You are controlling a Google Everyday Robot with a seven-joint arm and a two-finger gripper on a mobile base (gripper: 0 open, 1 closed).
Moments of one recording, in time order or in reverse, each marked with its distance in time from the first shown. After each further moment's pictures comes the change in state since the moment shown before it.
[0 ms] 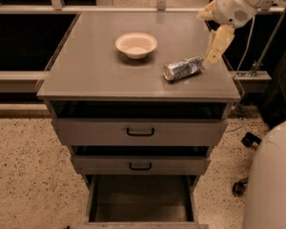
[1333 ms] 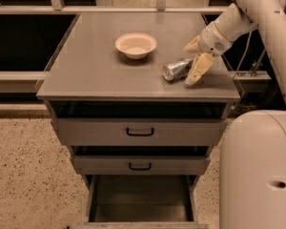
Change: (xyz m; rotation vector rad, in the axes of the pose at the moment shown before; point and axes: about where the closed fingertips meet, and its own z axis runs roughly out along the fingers) arm 0.039 -0.015 0.112 -0.132 -0.117 0.096
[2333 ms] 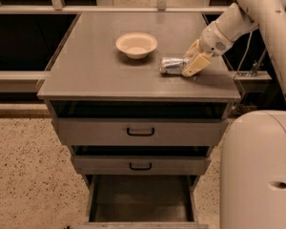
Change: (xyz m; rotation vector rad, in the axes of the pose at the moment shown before) arm 0.000 0.000 0.000 0.000 0.000 0.000
